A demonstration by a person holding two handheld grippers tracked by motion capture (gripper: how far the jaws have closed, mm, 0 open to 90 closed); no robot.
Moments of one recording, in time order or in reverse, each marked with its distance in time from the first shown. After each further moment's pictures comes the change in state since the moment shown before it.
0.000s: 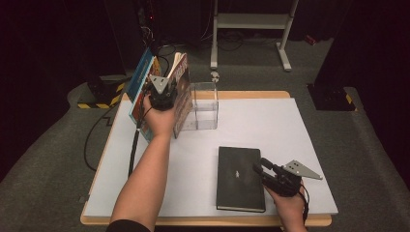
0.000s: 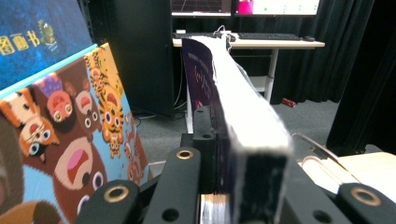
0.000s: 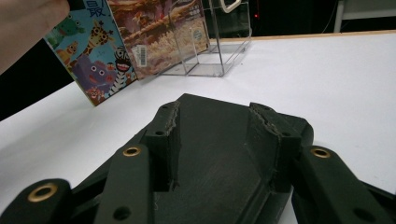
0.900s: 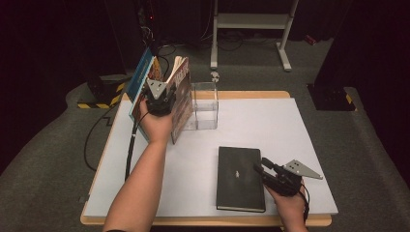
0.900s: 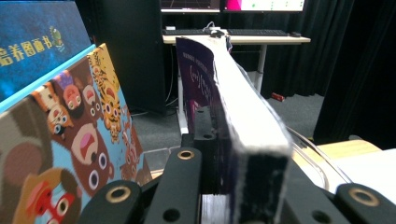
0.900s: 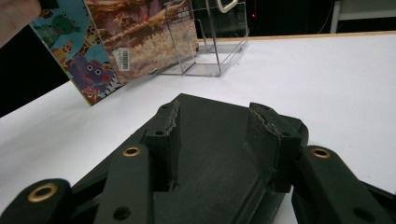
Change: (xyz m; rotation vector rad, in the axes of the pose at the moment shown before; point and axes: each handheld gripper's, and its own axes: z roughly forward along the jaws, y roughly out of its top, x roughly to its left) left arm -0.001 0.005 -0.022 0.005 -0.045 -0.003; right arm -0.001 0.001 -0.001 0.002 -0.014 -0.006
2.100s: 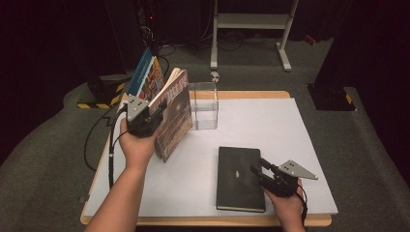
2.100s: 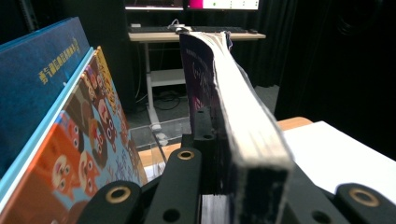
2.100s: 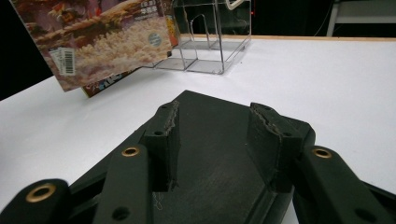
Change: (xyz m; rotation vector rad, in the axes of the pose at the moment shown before) left arm 0.011 0.007 -0.092 0.020 -0.159 0.011; right arm 0.013 0.003 0.003 0.026 -0.018 -0.051
